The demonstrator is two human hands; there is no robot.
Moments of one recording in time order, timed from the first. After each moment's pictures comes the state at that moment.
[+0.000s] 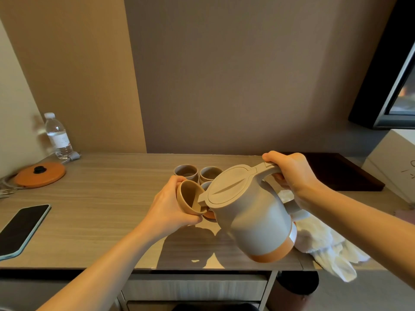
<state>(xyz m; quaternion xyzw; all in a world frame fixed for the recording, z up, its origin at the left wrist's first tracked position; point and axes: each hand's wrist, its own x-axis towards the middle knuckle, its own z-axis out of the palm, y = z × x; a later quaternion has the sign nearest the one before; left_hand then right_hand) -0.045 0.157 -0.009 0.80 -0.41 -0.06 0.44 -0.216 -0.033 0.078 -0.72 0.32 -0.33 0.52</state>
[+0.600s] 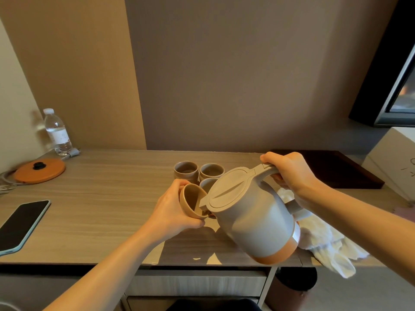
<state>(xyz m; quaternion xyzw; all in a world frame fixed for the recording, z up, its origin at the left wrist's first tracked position) -0.047 0.157 -0.025 0.79 -0.42 -0.07 0.43 -0.215 -0.030 0.074 -0.75 0.31 -0.31 0.50</state>
